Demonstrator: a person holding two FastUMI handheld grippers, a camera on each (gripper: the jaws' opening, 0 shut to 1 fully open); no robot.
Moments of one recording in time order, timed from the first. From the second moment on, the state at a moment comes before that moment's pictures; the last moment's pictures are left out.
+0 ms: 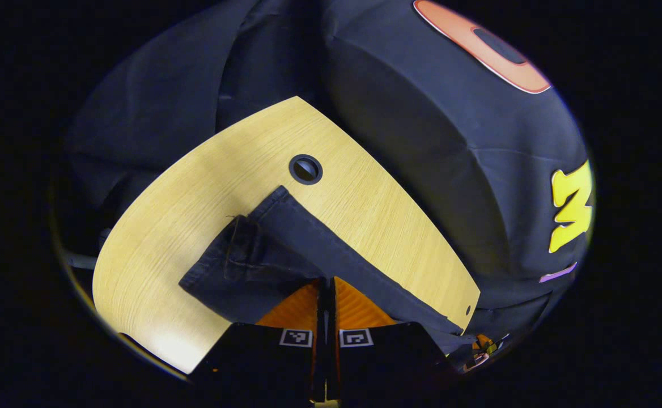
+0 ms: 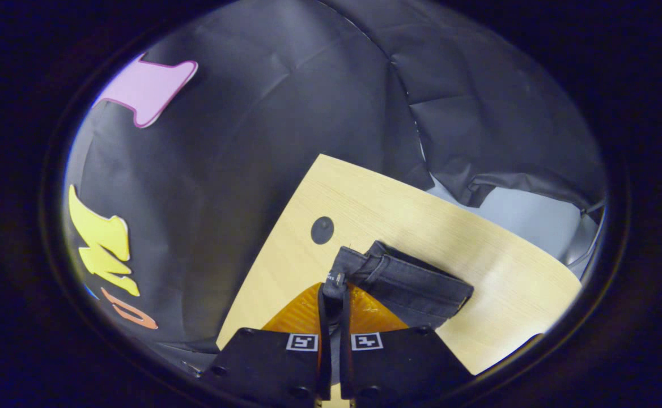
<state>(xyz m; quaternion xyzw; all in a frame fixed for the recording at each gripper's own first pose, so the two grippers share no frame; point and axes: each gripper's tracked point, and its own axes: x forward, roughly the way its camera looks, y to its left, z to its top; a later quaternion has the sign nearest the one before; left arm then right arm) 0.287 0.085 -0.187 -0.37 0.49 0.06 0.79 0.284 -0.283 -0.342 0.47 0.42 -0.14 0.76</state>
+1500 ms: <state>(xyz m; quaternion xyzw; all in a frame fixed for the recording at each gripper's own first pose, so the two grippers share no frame) 0.230 0.022 0.007 -0.16 0.28 -0.04 0.95 0.181 -0.221 -0.192 0.20 0.28 -0.04 0.94</state>
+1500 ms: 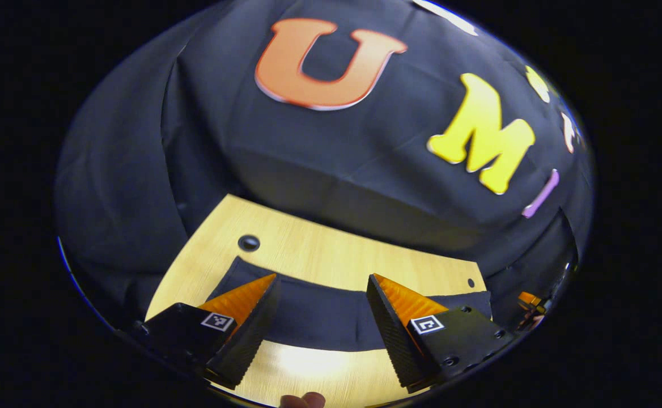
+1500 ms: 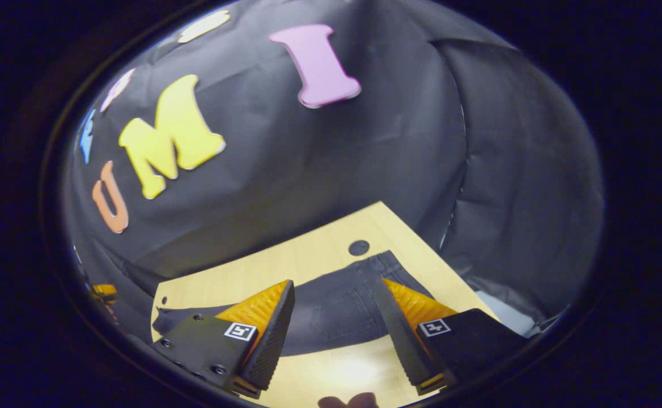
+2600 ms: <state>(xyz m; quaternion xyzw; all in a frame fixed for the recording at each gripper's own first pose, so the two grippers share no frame) 0.093 -0.100 0.044 -0.08 0.14 -0.04 0.99 0.044 -0.214 -0.210 0.15 0.22 -0.10 0.96</state>
